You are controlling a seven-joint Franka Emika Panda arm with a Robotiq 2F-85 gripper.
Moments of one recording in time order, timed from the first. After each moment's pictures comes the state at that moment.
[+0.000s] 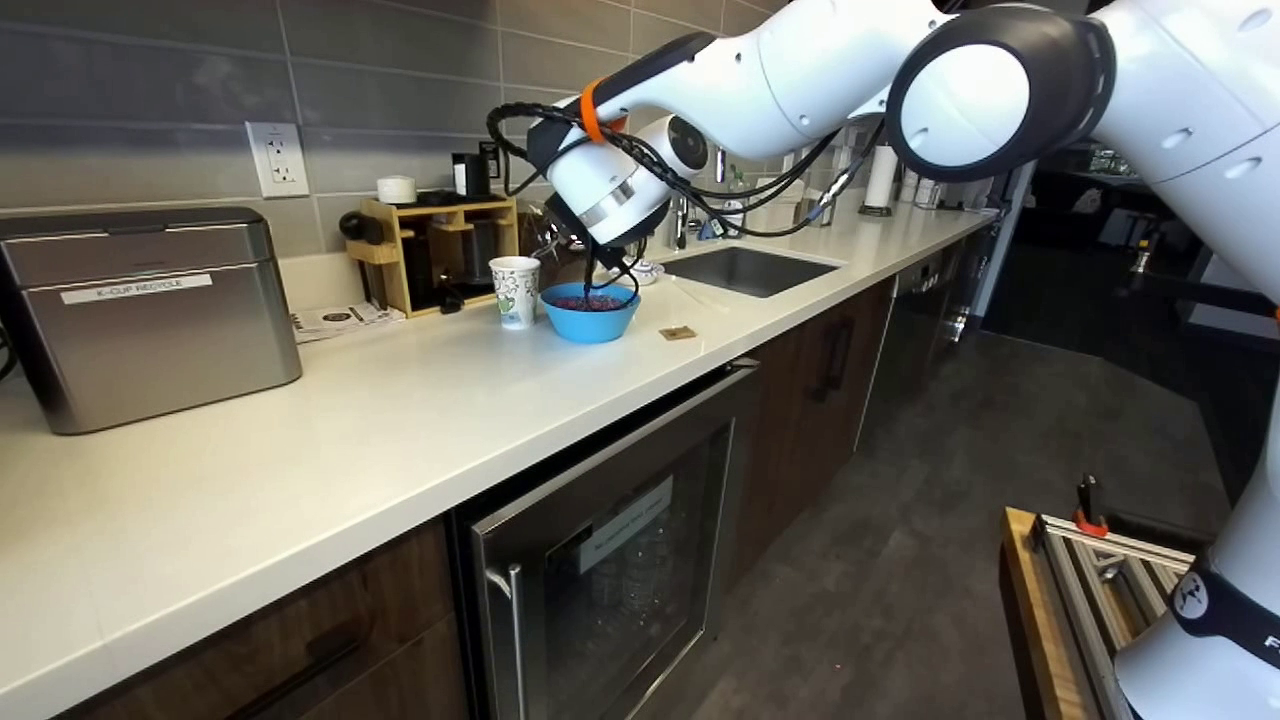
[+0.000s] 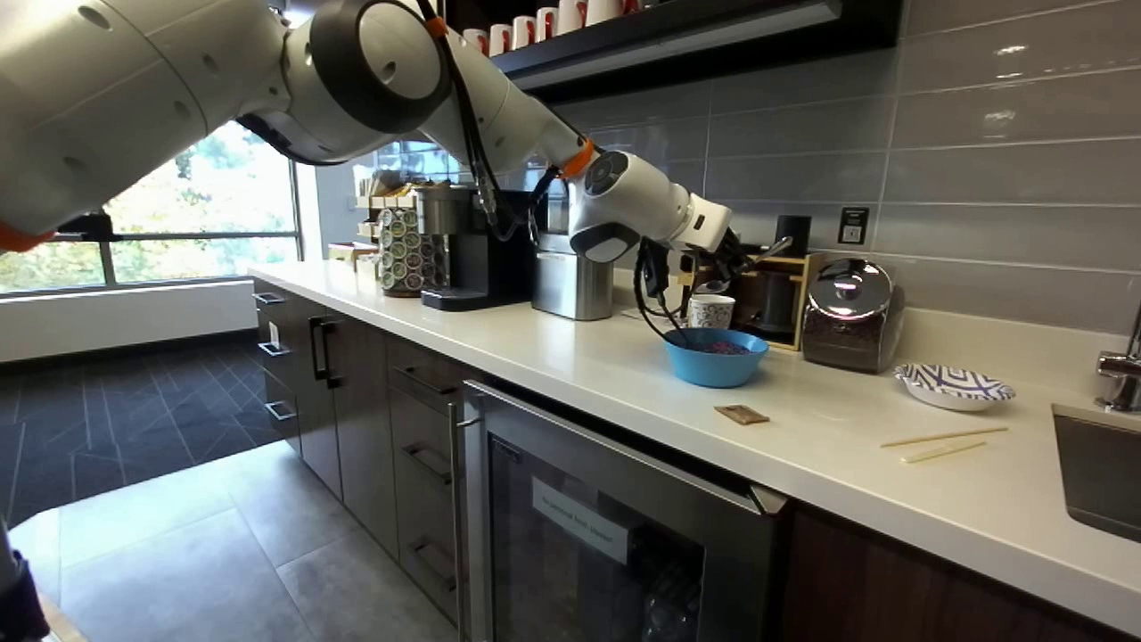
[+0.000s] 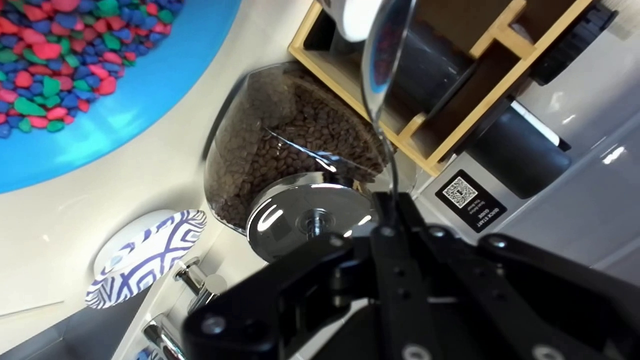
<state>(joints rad) -0.03 0.87 -0.24 -1.23 1.27 3.38 -0.10</state>
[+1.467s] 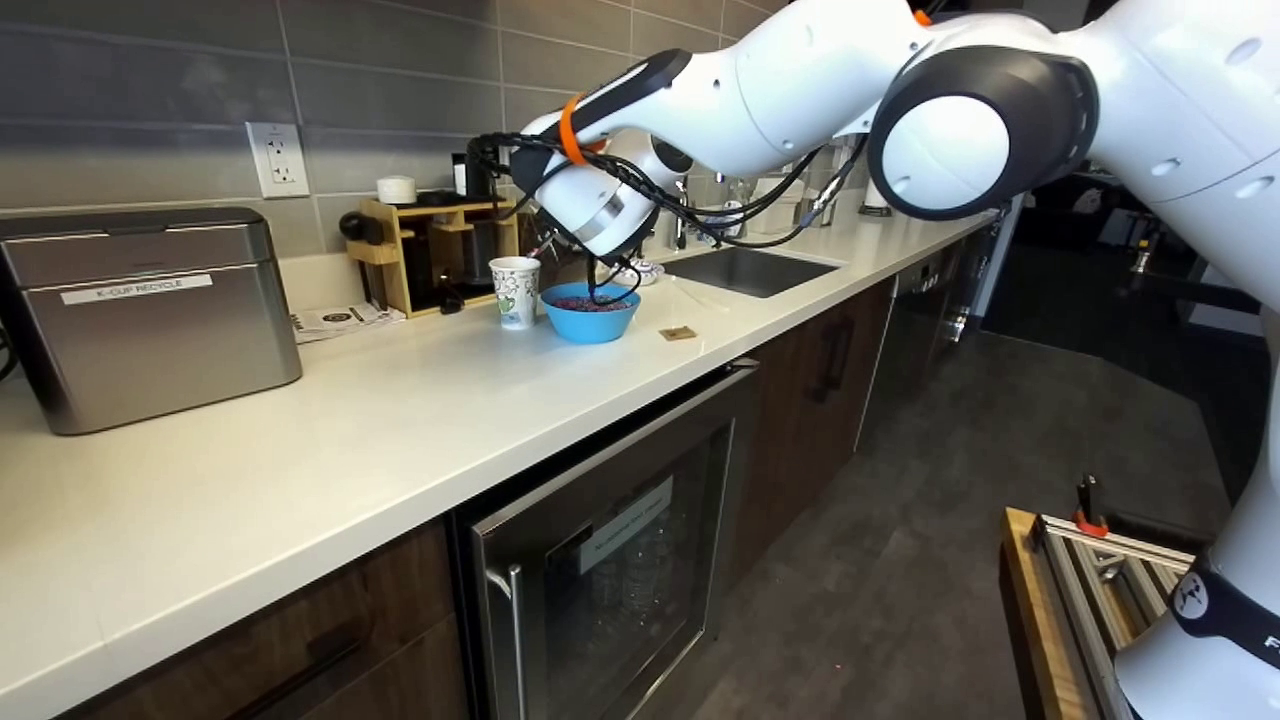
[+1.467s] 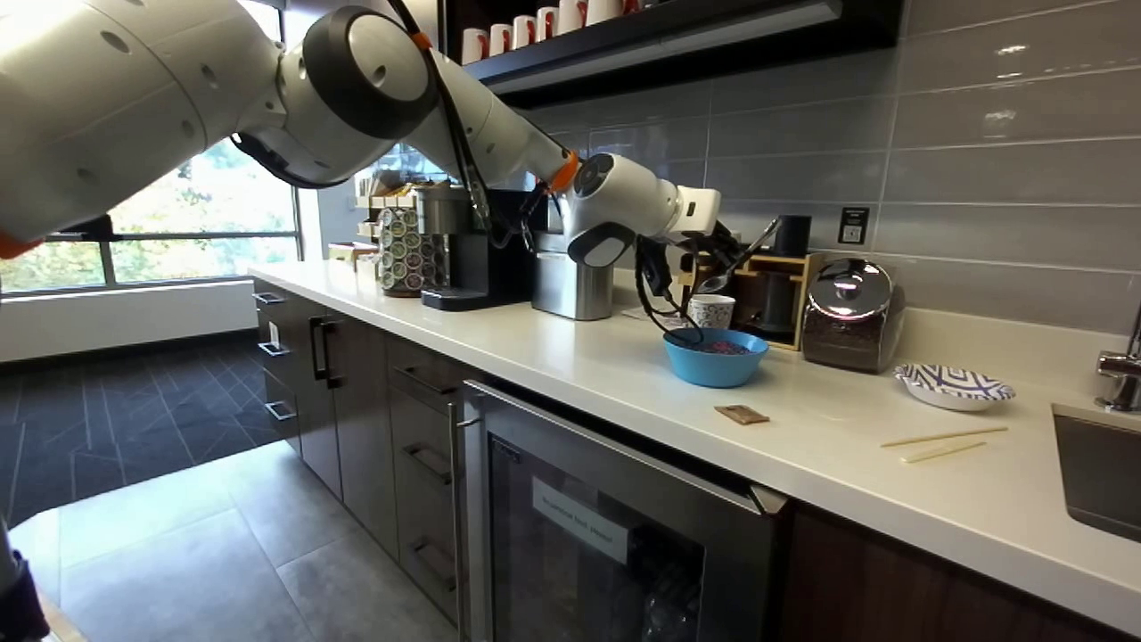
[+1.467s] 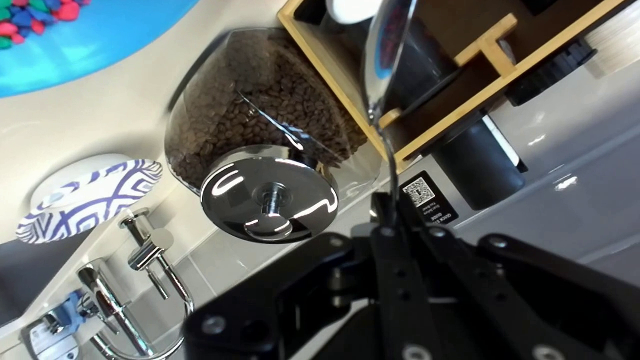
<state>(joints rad) 0.09 0.93 -0.41 -1.20 1.24 3.39 -0.13</state>
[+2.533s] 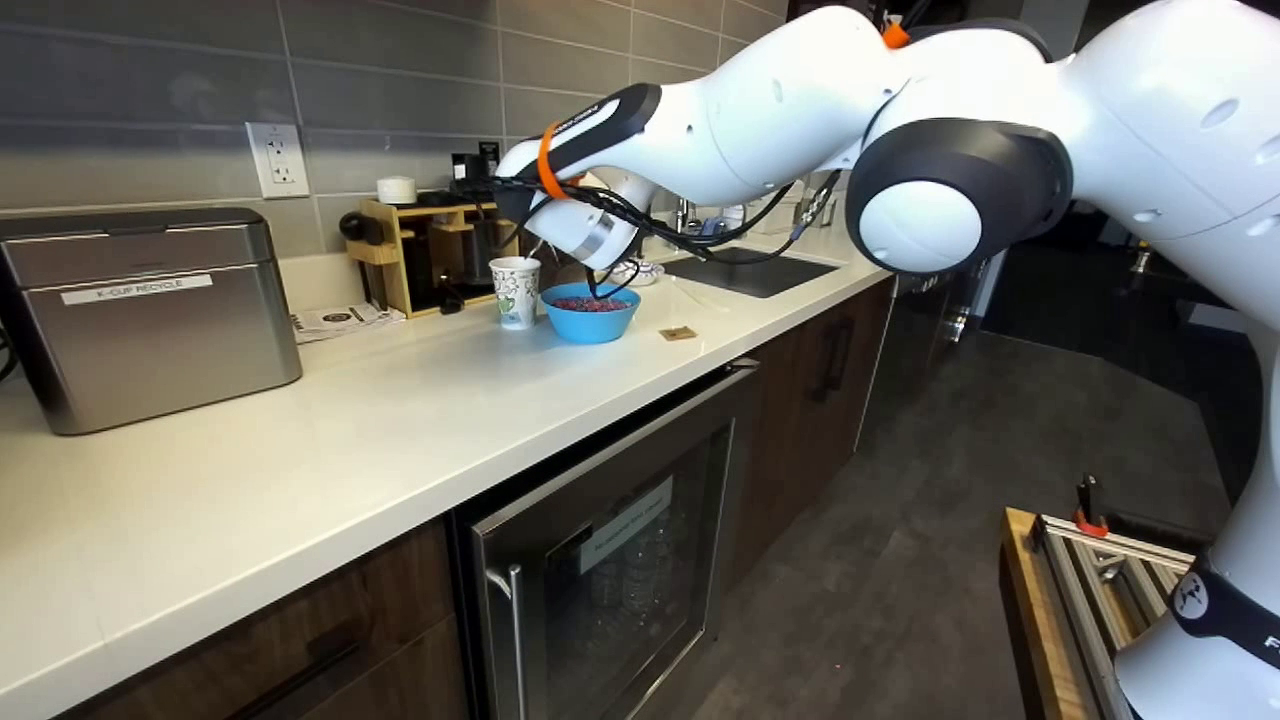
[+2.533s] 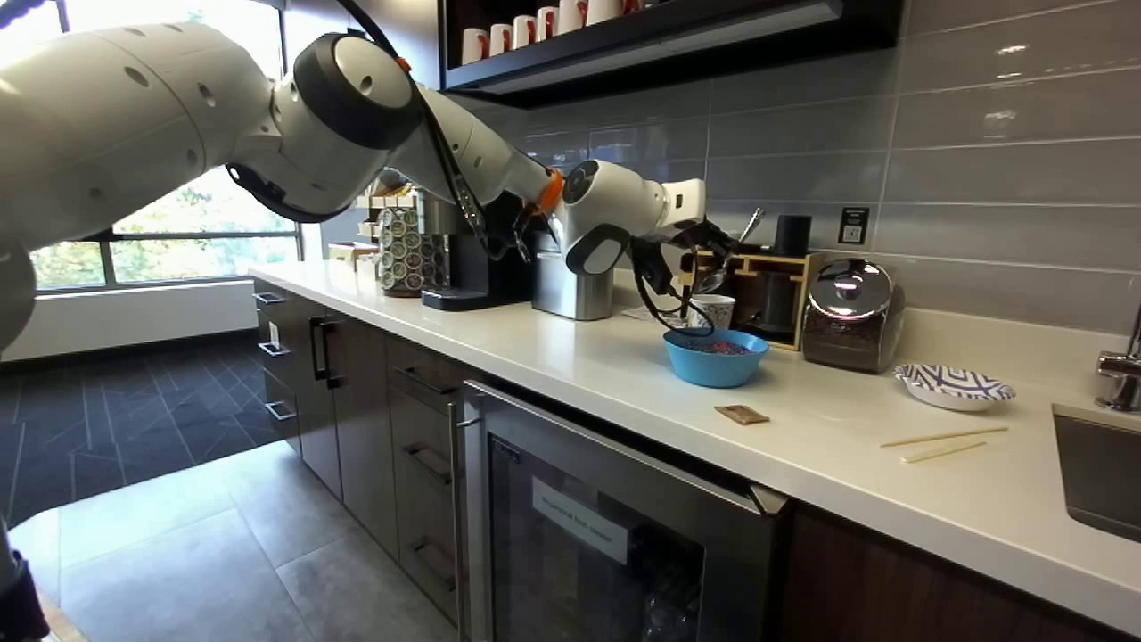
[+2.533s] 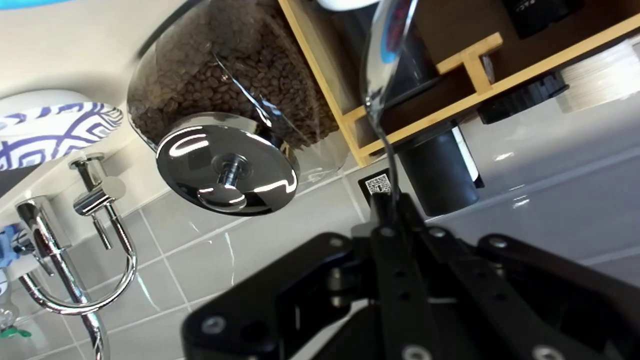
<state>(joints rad) 0.22 1.04 -0.64 -1.17 1.23 3.37 -0.13</state>
